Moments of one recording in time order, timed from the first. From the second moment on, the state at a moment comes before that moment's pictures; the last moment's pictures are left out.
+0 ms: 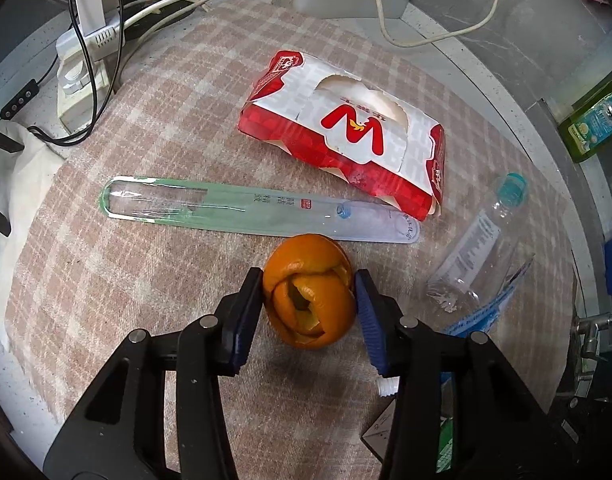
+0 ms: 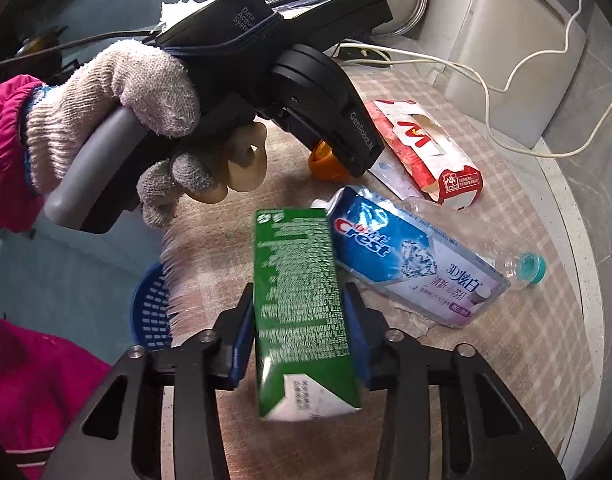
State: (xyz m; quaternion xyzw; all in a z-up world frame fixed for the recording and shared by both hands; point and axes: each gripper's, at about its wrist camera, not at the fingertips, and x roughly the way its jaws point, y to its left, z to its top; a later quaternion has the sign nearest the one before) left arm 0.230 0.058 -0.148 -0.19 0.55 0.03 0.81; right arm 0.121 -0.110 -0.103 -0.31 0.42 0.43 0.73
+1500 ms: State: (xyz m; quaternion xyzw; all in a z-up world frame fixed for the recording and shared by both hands) left arm 0.019 0.102 -0.128 -0.20 0.52 0.03 0.83; right arm 0.038 -0.124 -0.075 -0.07 0.46 0.33 0.82
